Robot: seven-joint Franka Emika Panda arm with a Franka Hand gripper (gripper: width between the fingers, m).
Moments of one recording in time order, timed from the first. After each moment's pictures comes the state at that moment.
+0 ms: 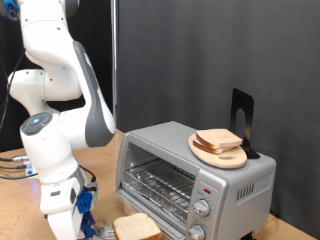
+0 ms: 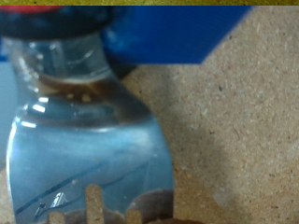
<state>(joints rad) -0.47 0.29 0.22 -2.39 0.48 2.62 -0.85</state>
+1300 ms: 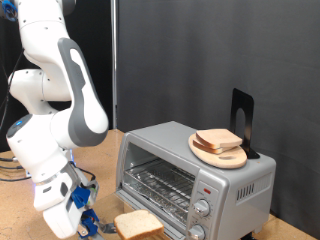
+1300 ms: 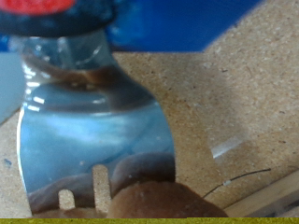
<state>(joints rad) -0.61 0.28 0.35 -2.43 0.95 2.67 -1.29</state>
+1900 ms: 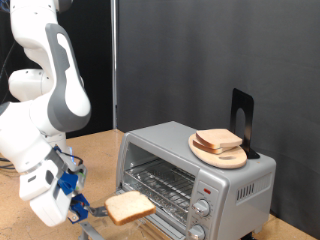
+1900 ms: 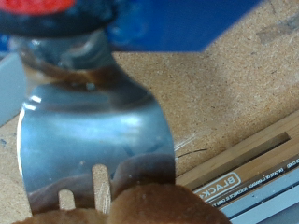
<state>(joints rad) -0.66 0.15 0.29 -2.43 0.79 2.41 -1.21</state>
